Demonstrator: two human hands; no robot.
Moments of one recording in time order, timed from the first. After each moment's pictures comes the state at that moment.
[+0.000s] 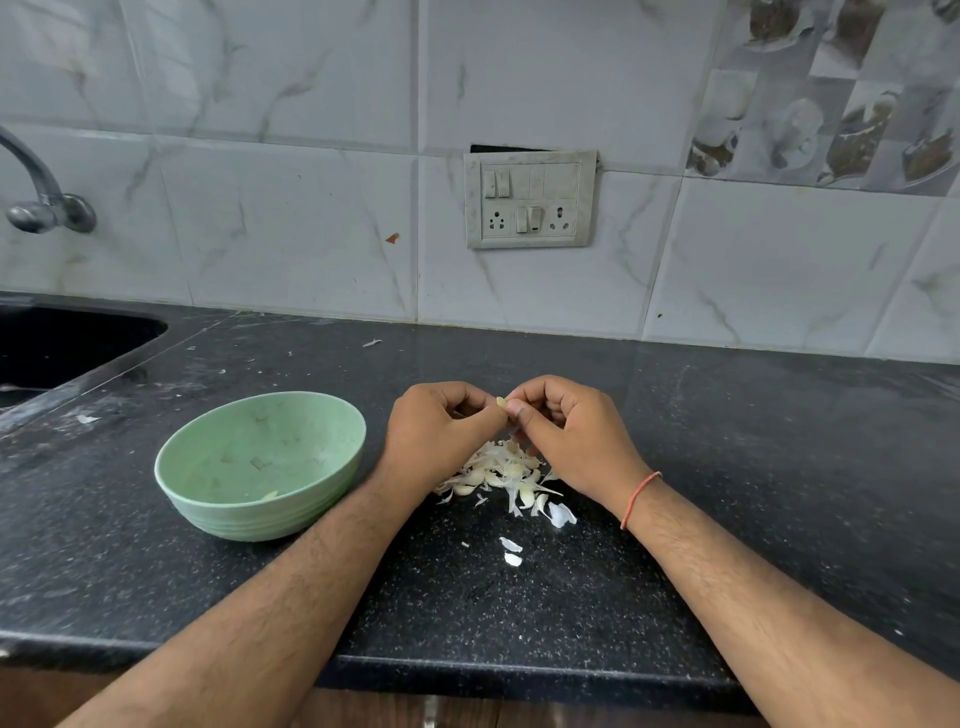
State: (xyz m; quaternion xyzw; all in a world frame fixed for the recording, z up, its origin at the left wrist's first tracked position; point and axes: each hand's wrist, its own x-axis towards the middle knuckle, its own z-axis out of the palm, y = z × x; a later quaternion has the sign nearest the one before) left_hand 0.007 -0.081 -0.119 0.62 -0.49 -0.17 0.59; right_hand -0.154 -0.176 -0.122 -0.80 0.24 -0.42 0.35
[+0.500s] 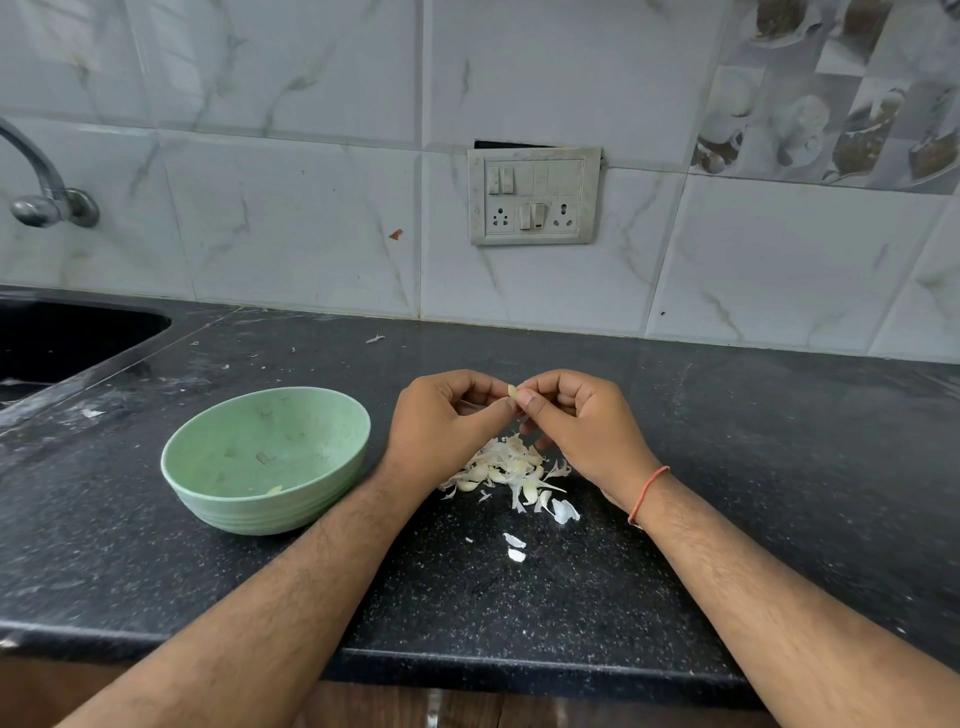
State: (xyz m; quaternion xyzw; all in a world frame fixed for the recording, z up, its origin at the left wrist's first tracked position) left_hand 0.006 -0.079 -0.116 0.59 -0.52 -0.15 0.60; right_hand -0.157 -0.176 -0.117 -0.76 0.24 -0.43 0.42
